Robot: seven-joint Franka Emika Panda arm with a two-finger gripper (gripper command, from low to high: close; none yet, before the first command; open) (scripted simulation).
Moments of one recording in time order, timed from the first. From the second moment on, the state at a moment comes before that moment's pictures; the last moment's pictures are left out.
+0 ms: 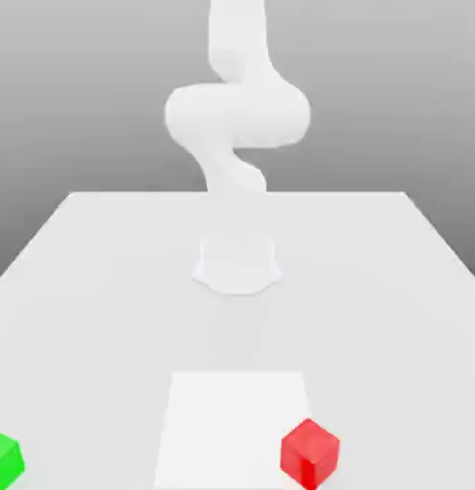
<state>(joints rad) 0.04 -0.71 -0.02 -2.31 0.01 2.33 0.74</state>
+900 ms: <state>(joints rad) 0.25 0.27 -0.06 -2.45 0.04 2.73 0.17</state>
